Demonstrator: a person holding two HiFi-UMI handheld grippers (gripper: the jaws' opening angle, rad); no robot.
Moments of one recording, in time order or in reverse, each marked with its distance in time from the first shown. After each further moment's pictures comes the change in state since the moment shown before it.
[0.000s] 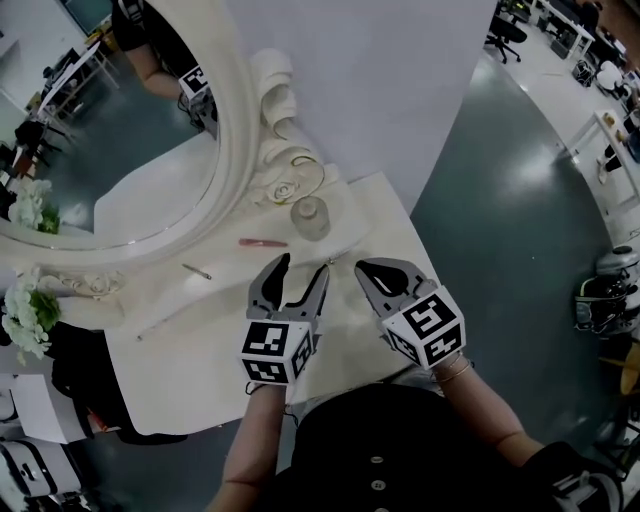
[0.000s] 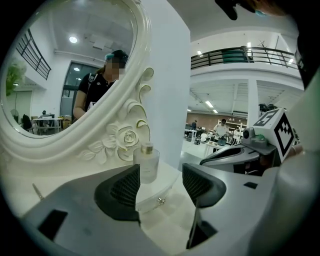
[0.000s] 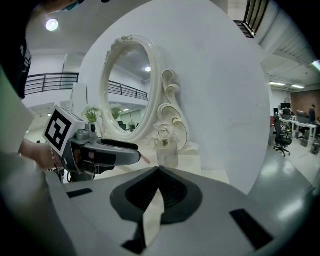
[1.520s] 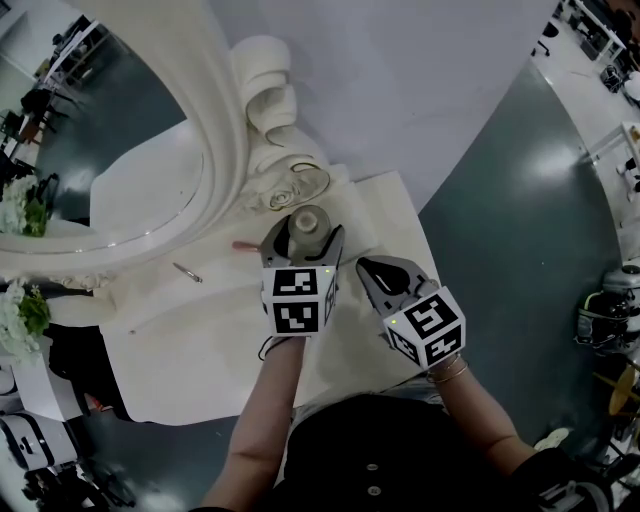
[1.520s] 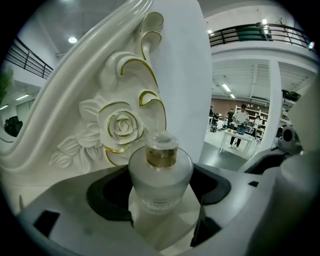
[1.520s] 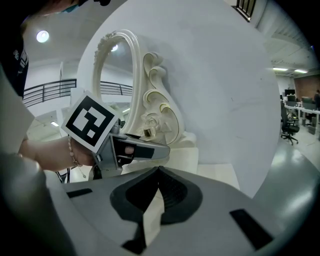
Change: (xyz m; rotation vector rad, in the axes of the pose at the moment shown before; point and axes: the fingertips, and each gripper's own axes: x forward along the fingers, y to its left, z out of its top) left arm 0.109 0.043 -0.005 -0.005 0.162 0.181; right arm 0.043 -0.040 -0.016 0.071 0.048 0.080
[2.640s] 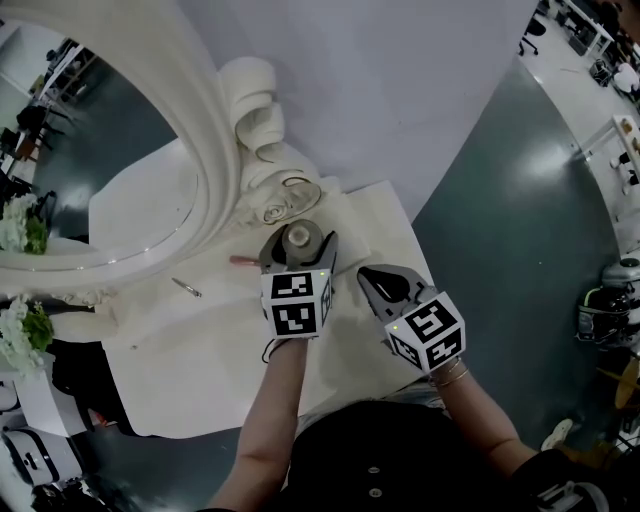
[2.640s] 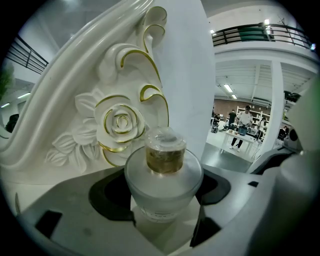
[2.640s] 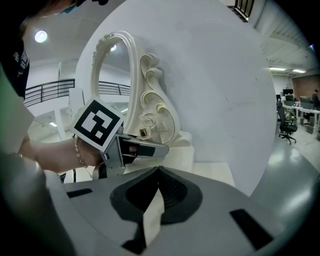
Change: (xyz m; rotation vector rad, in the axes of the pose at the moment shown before) left arm 0.011 0.003 -0.002 -0.018 0.004 0.009; right arm -0.008 -0.007 -0.005 0.012 0.004 -0.014
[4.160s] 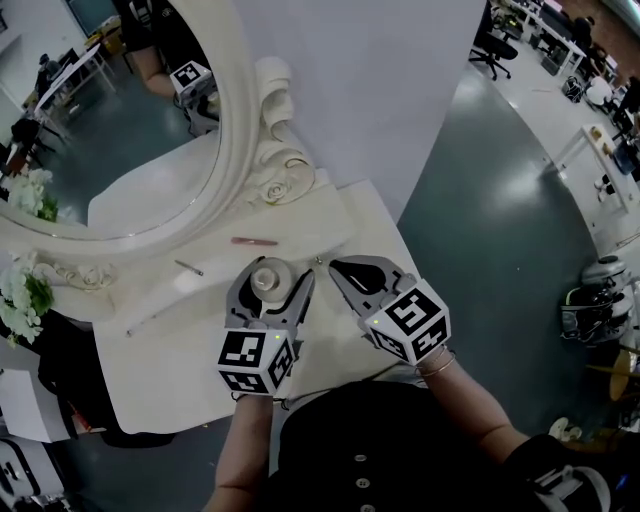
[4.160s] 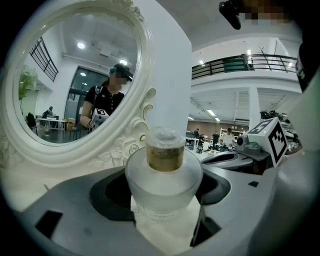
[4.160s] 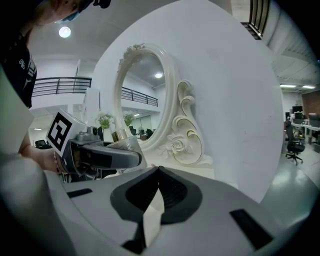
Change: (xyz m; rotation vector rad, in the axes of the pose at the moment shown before) left arm -0.168 -0.022 0.008 -0.024 -0.264 -0.173; right arm -0.040 0.086 0.042 -0.142 -0.118 0.046
